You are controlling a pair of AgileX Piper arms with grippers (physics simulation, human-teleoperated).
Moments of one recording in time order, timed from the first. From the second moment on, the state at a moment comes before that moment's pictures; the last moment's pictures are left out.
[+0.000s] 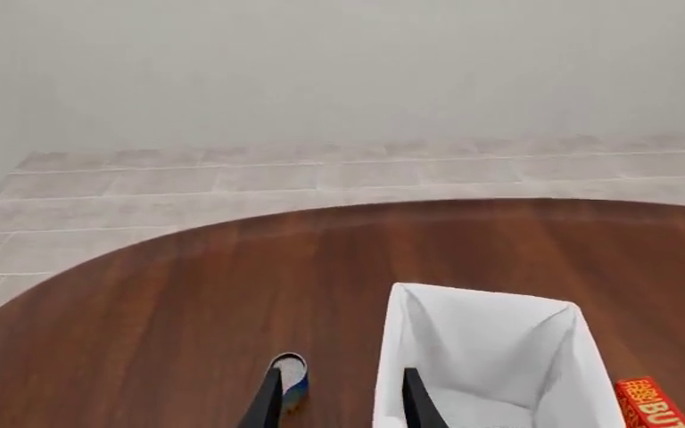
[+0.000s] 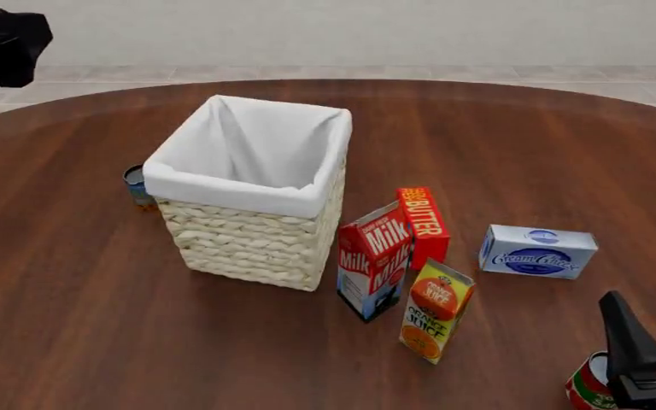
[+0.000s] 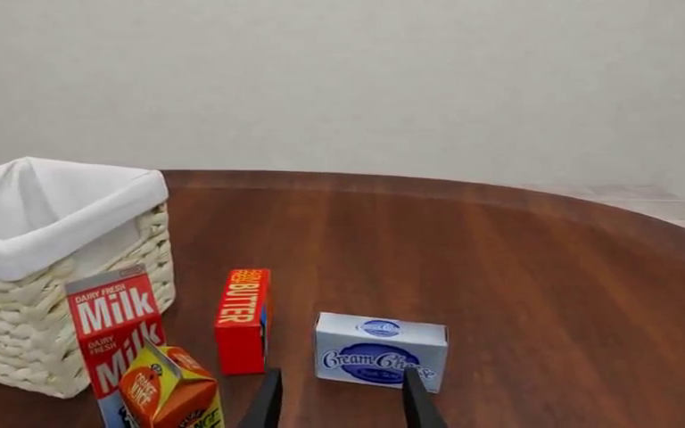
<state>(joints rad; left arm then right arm) -0.05 0.95 -1.03 0.27 0.01 0.02 0.01 0.00 0.00 -0.01</state>
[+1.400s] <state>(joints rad) 0.09 1.49 -1.30 0.36 0.06 0.02 0.01 0.00 0.00 -0.02</state>
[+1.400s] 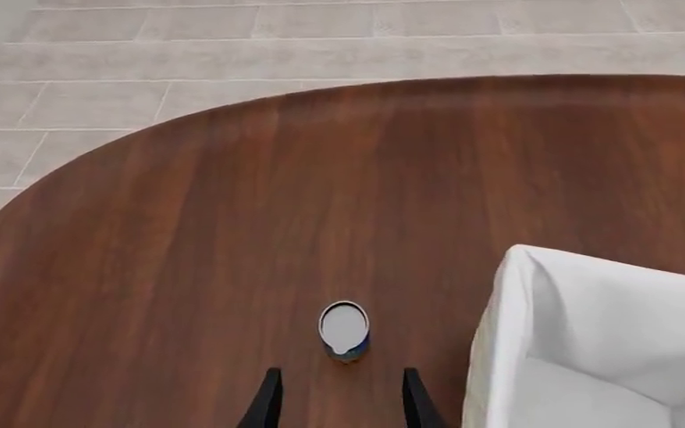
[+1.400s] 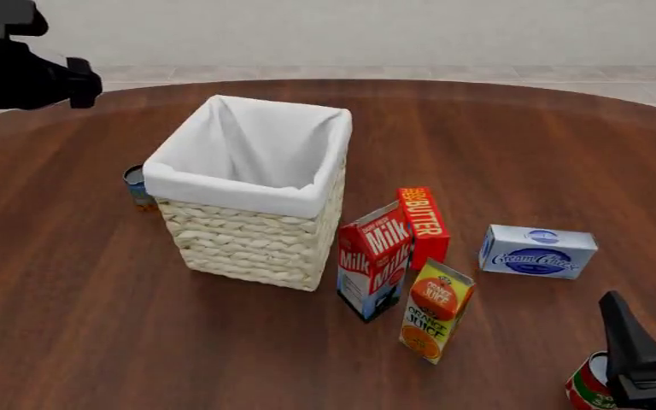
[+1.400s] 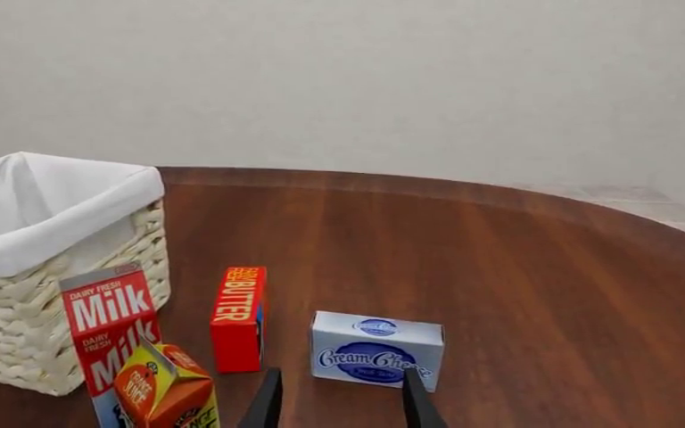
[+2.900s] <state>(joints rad) 0.09 1.87 -1.43 0.29 0.04 0.02 0.02 0.00 0.00 -0.02</state>
